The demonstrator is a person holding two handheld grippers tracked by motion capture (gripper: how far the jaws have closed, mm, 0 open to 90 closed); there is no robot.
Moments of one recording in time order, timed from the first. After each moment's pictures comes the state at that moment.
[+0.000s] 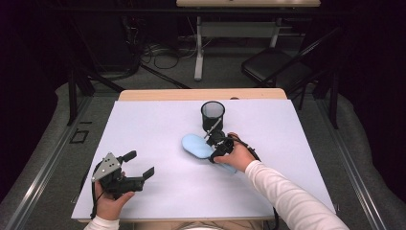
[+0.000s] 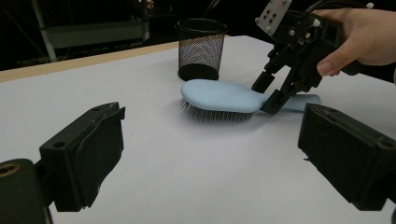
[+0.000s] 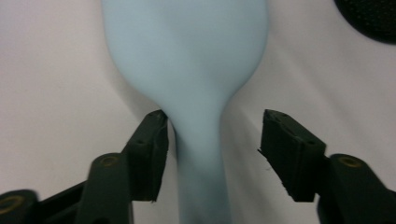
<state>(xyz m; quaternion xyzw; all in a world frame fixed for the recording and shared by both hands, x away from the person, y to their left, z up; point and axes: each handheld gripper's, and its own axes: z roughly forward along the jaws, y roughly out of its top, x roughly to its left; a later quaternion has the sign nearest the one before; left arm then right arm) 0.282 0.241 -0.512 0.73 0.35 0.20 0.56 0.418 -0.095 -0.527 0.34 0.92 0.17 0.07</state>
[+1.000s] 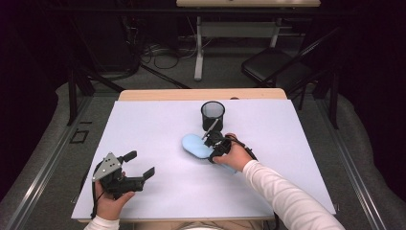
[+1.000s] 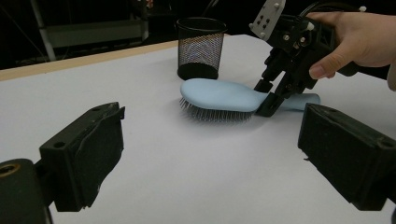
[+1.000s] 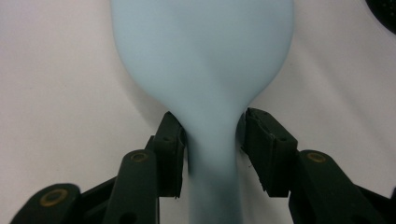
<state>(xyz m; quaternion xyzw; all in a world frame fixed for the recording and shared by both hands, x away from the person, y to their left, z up) 0.283 0.240 -0.513 0.73 0.34 0.19 0.56 0.421 -0.089 -0.532 0.32 0.93 0.16 0.05</state>
